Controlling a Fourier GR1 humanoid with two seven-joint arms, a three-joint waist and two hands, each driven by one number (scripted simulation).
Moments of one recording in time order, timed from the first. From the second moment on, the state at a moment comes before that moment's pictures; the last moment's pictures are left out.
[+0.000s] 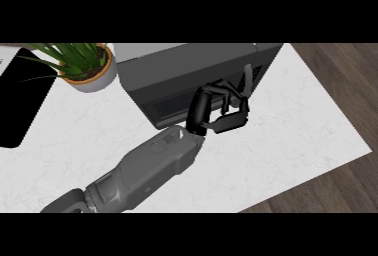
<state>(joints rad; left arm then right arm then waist) -0.97 0.00 -0.91 -0.71 1.02 0.62 -0.71 -0.13 -0.68 -0.16 -1.83 -1.00 0.70 -0.09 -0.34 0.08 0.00</state>
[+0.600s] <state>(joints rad) -0.98 0.00 -0.96 -0.71 1.09 0.60 -0.68 -0.08 -0.72 -0.20 -1.86 -1.04 0.69 -0.07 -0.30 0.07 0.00</state>
